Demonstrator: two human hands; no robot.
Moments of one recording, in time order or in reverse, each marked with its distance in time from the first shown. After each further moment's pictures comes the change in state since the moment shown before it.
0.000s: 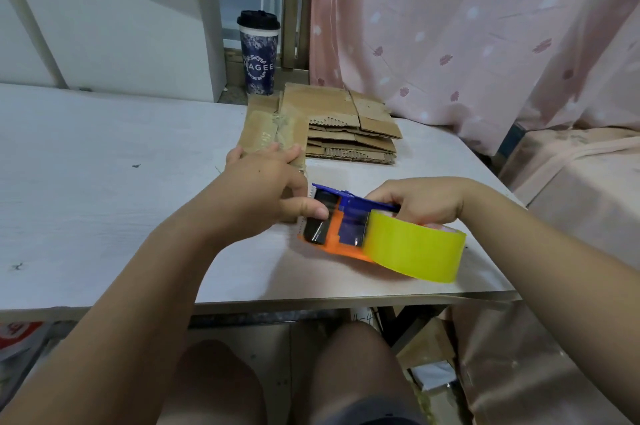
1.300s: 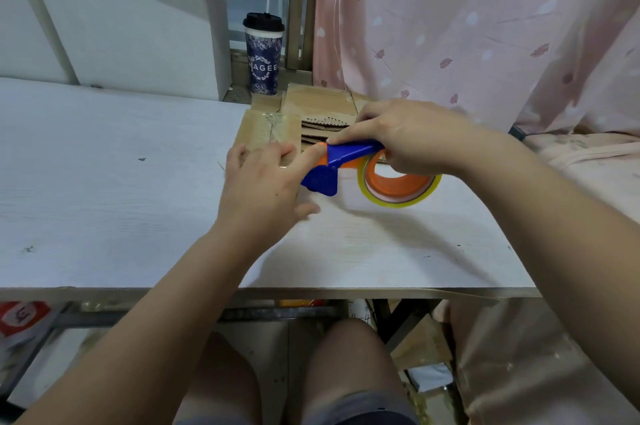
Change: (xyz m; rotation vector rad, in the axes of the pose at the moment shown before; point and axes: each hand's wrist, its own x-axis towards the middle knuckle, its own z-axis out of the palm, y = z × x) left_hand 0.007 0.004 0.043 0.279 0.532 -0.007; right_hand -0.013 -0.072 -0.022 -1.209 0.567 -0.021
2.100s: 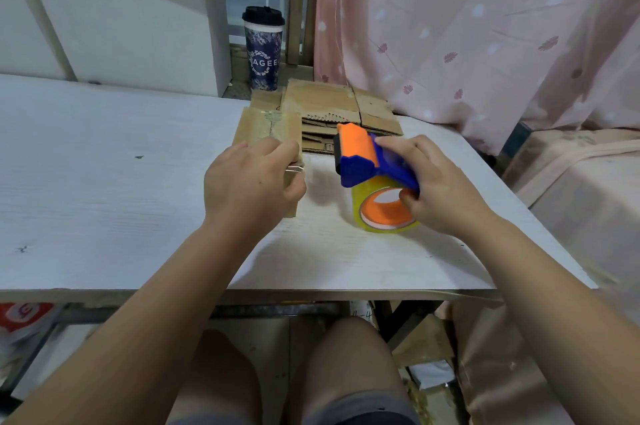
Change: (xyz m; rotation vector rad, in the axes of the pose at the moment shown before) left_hand 0.005 -0.004 0.005 0.027 0.269 -0.090; right_hand -0.050 0.001 0.090 0.507 0.428 0.243
